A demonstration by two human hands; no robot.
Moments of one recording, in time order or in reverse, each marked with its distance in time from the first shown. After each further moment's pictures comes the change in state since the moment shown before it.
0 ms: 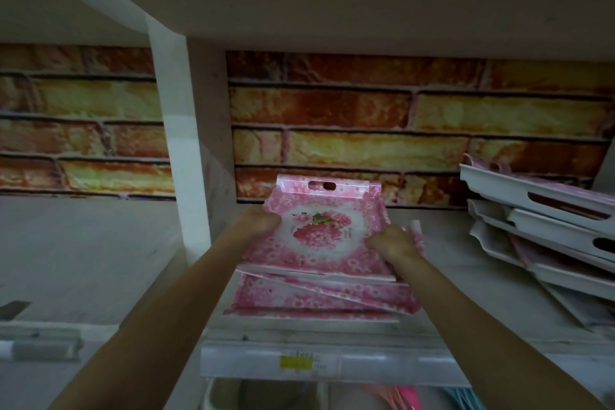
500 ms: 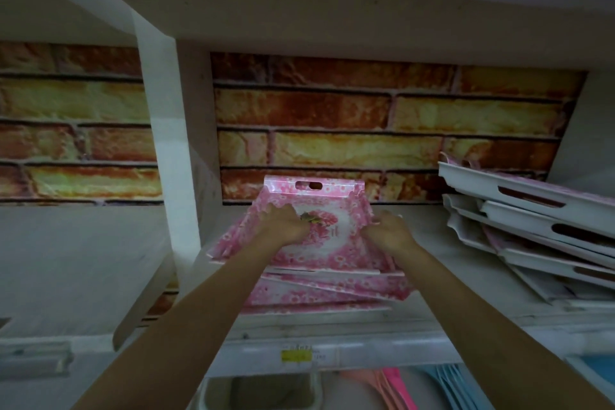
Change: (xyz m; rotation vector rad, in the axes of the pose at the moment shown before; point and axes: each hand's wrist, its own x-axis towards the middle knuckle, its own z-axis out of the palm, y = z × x) left_hand -0.014 0.027 0.037 0.489 -0.102 0.144; right_hand -0.040 -0.022 -0.022 -0.057 0.062 -0.025
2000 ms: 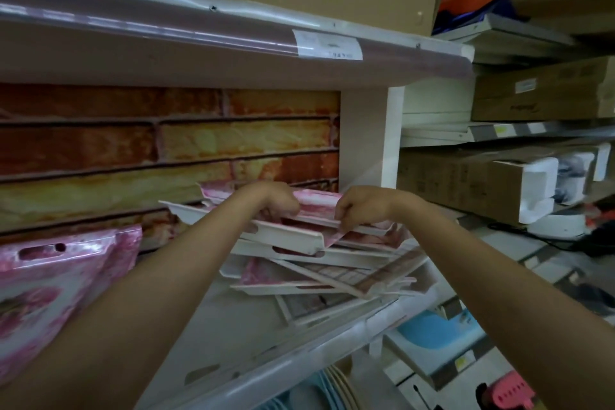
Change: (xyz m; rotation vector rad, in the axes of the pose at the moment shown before) left_hand -0.042 0.415 0.113 0.257 -0.340 0.486; right_hand 0.019 0.181 -0.361 -0.560 -0.200 -0.104
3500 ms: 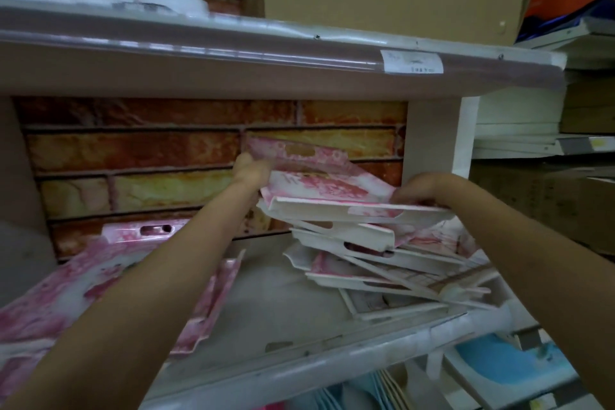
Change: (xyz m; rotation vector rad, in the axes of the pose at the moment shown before) left_hand -0.072 -0.096 -0.038 -0.958 0.847 -0.154; right_hand 0.014 -0.034 -0.018 0.195 0.047 0.253
